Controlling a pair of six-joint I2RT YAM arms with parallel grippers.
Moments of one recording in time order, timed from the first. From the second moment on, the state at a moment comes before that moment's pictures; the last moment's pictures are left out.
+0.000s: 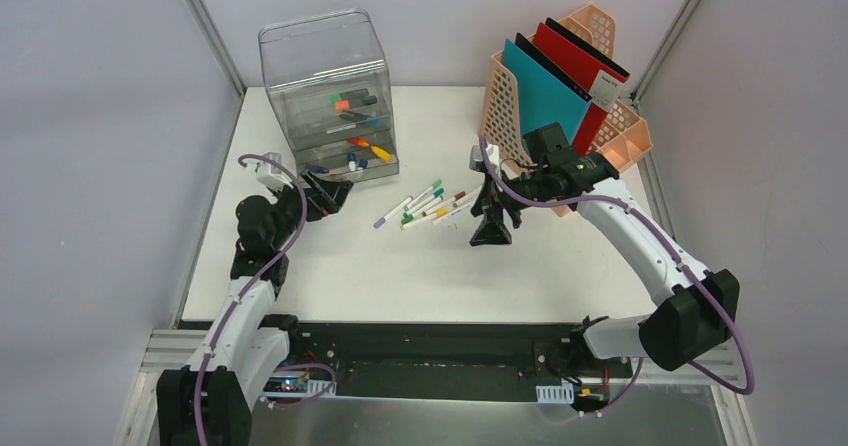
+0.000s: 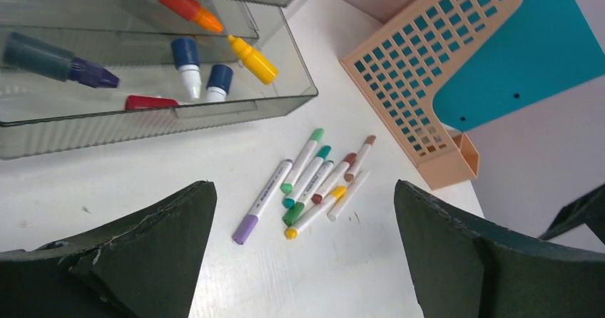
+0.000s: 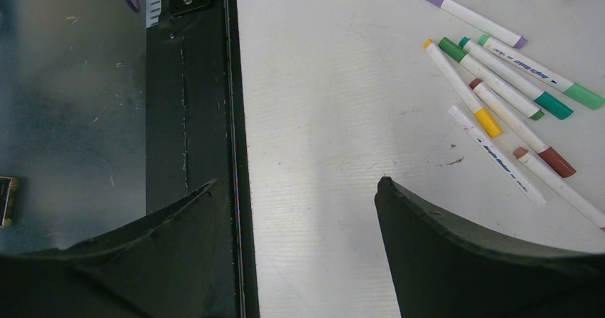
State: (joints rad) left arm 0.00 0.79 0.35 0.33 0.39 -0.70; right arm 0.47 1.35 1.25 -0.93 -0.93 -0.62
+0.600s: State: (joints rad) left arm -0.11 1.13 0.38 0.36 0.55 -0.69; right arm 0.47 1.36 1.25 -0.94 -0.92 -0.63
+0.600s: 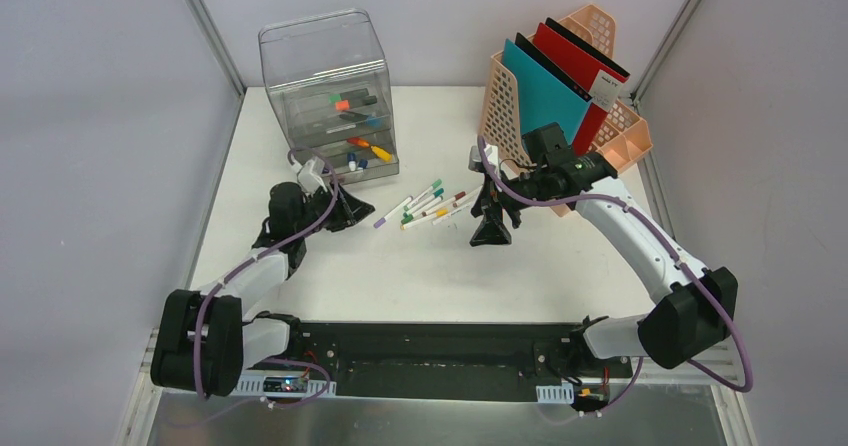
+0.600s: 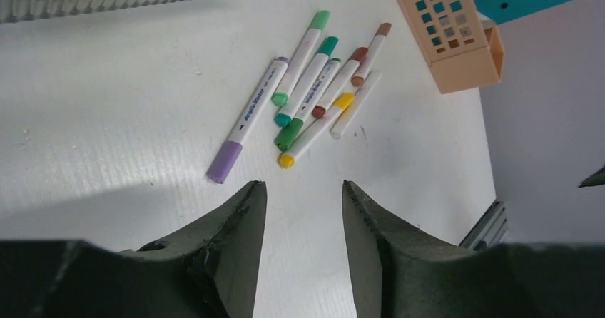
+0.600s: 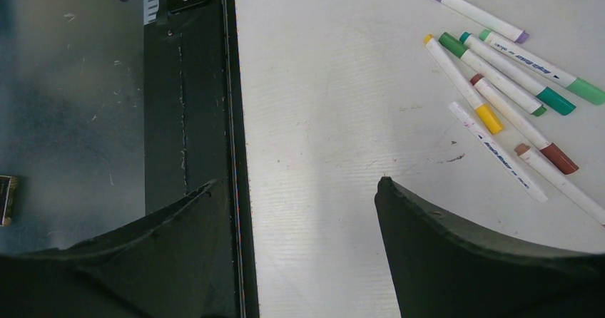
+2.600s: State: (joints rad) left arm -0.08 1.74 0.73 0.58 0.07 -1.16; right arm 0.47 1.36 1.25 -0.95 -0.92 -0.64
